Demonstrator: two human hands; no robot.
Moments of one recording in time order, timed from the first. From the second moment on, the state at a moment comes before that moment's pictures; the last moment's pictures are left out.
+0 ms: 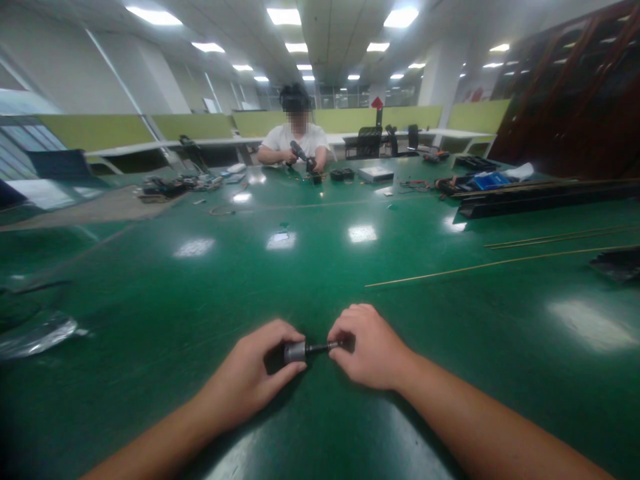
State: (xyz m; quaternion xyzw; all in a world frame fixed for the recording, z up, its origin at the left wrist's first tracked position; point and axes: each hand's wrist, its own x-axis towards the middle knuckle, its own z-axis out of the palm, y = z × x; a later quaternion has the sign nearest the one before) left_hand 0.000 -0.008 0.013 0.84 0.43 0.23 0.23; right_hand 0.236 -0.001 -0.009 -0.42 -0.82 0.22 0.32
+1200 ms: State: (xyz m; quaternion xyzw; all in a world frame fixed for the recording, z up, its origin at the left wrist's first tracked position) left_hand 0.008 -0.010 0.006 0.85 0.41 0.23 0.24; right_hand 0.226 -0.006 -0.010 -0.39 -0.84 0.23 0.29
